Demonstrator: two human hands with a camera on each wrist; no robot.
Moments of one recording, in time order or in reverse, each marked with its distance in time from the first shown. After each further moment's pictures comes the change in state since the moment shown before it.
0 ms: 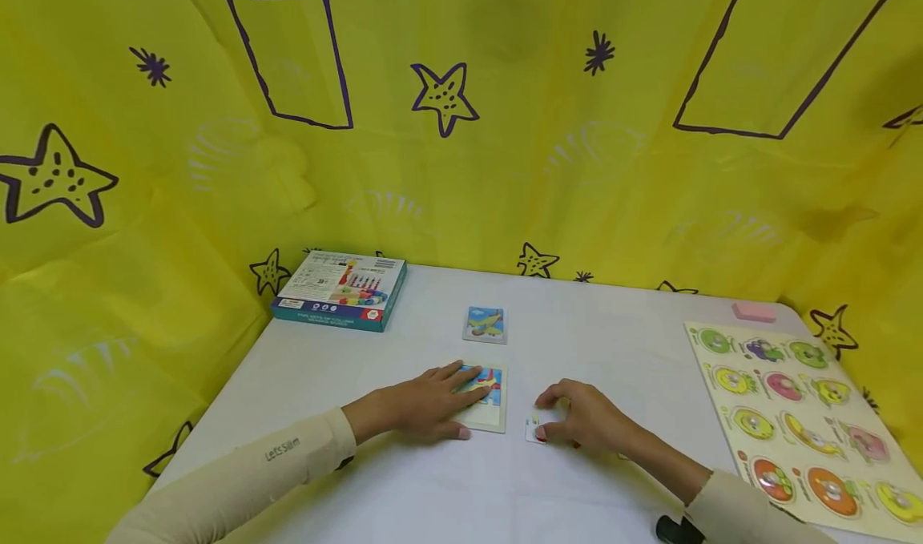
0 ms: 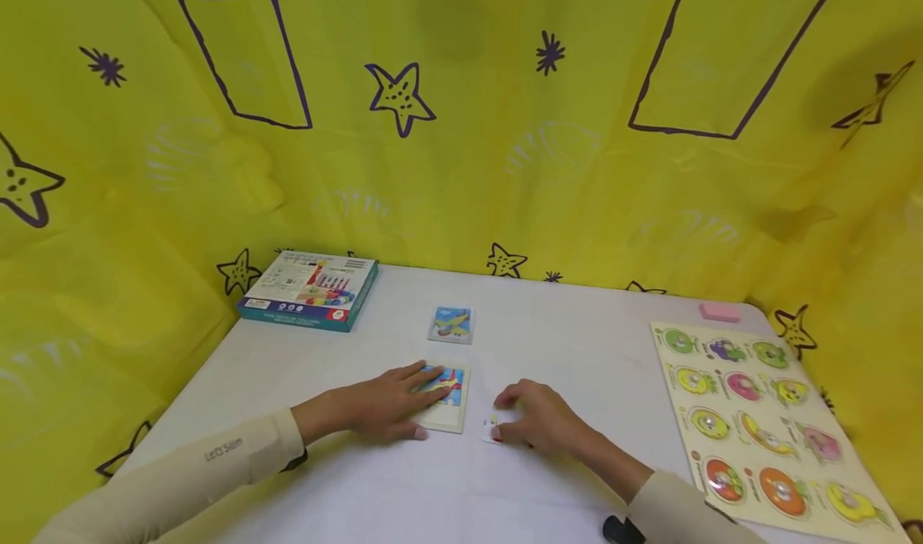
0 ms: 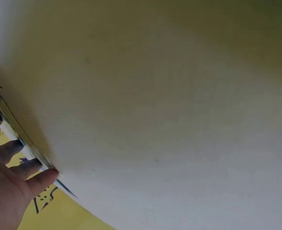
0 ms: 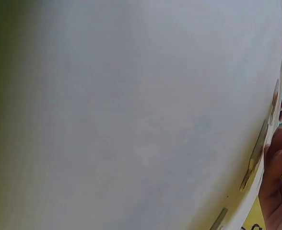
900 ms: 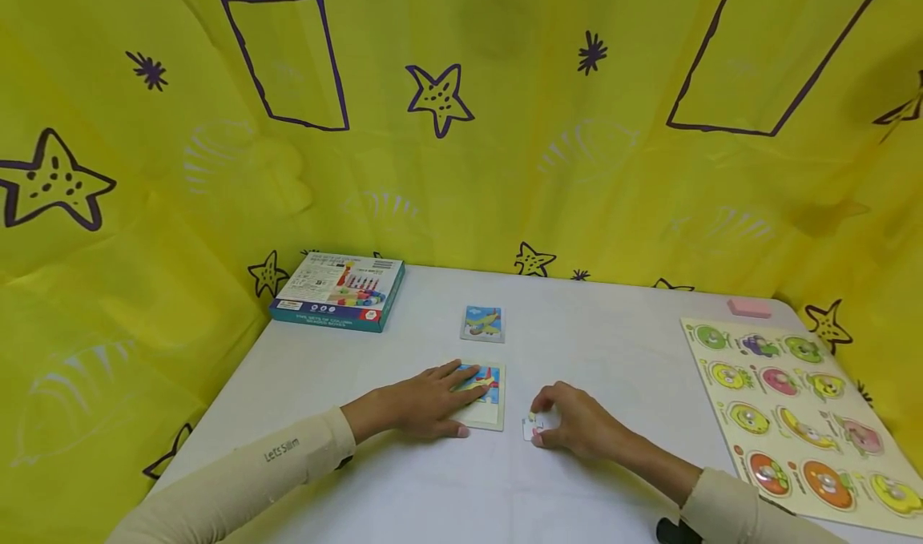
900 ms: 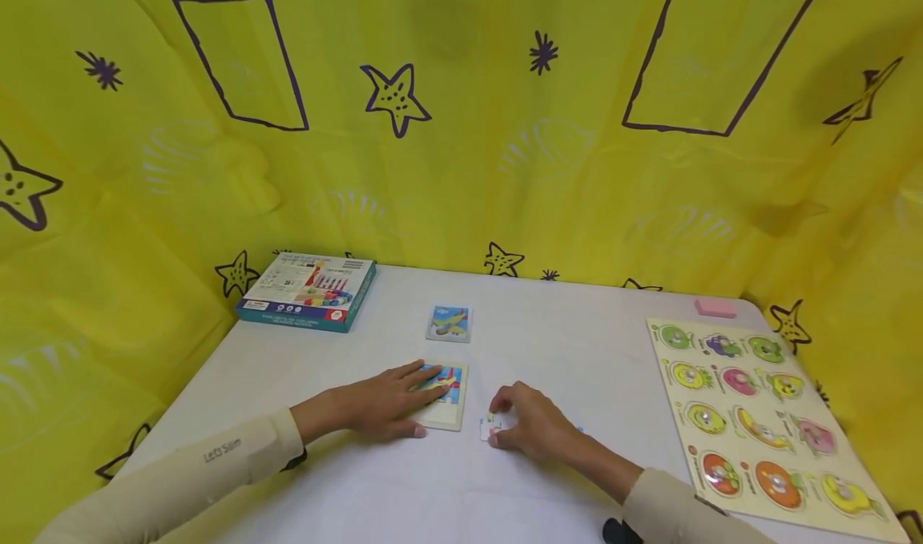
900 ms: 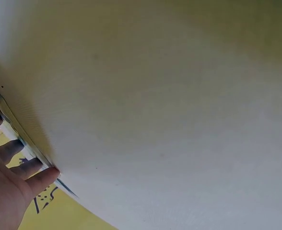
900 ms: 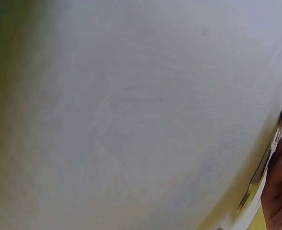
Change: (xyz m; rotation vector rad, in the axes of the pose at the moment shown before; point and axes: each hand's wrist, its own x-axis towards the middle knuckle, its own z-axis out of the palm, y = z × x) left_hand 0.001 0.000 0.002 0.001 -0.013 -0.020; right_hand -0.006 -0.006 0.012 -0.090 0.030 -0.036
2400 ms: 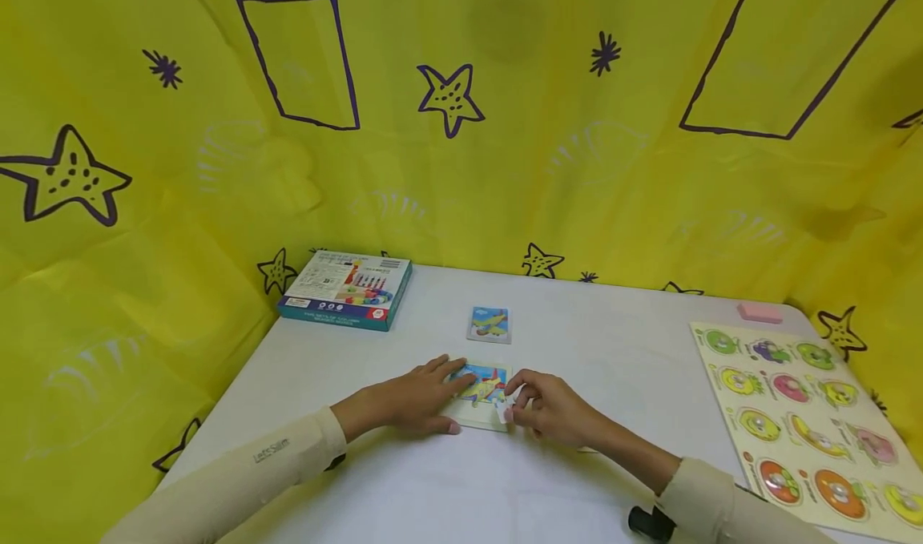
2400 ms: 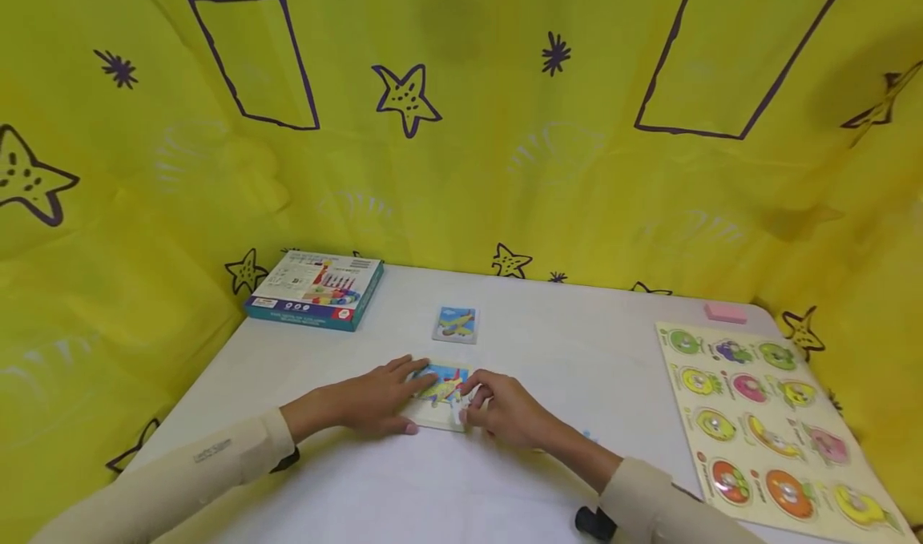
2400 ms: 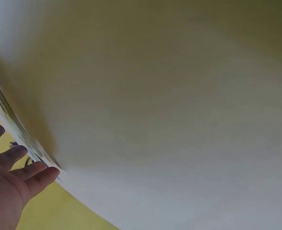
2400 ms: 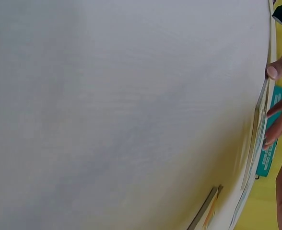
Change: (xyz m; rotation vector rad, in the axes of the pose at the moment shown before) left_hand -0.013 -0.013 -0.001 -0.083 0.049 -0.089; right_hand 0.026 -0.027 0.004 0.397 -0.138 -0.166
